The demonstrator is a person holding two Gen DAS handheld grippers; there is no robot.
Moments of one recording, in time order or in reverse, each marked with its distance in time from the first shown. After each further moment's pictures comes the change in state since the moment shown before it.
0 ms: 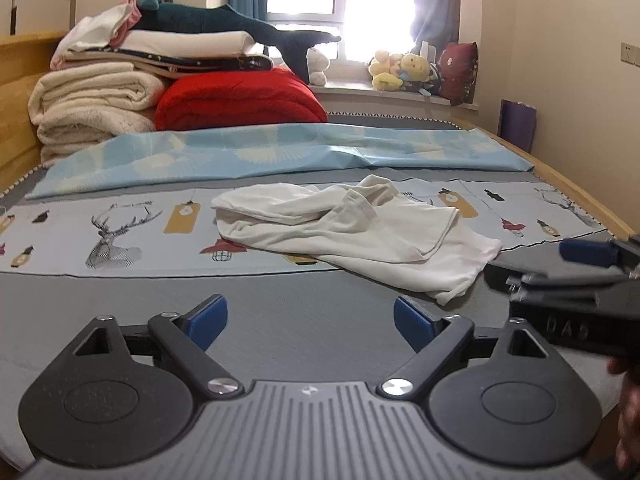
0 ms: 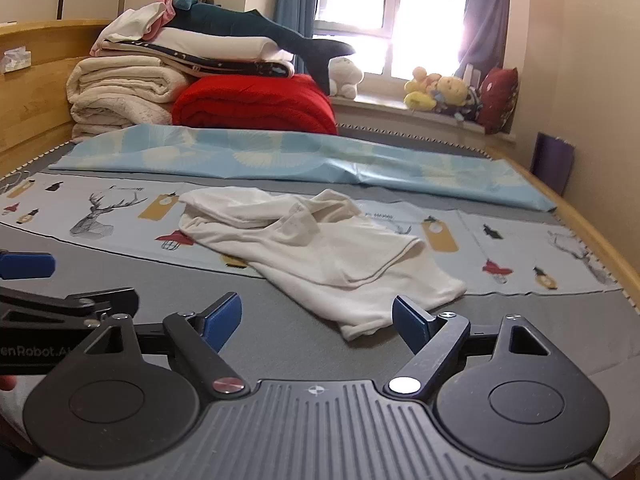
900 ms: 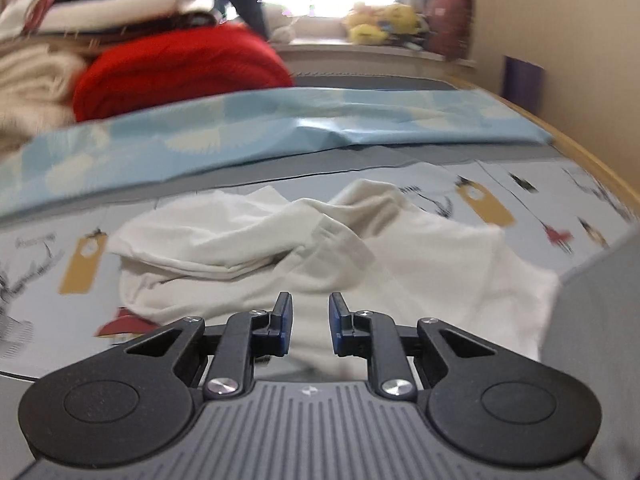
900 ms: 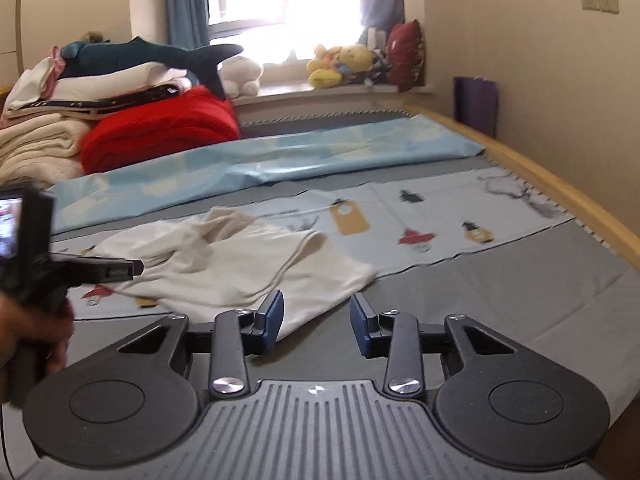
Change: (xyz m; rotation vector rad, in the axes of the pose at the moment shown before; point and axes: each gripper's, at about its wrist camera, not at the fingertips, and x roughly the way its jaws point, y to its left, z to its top) left arm 0.261 -0.051 0.095 0.044 0.141 -0.055; right arm 0.011 -0.116 0.013 0.267 0.037 -0.118
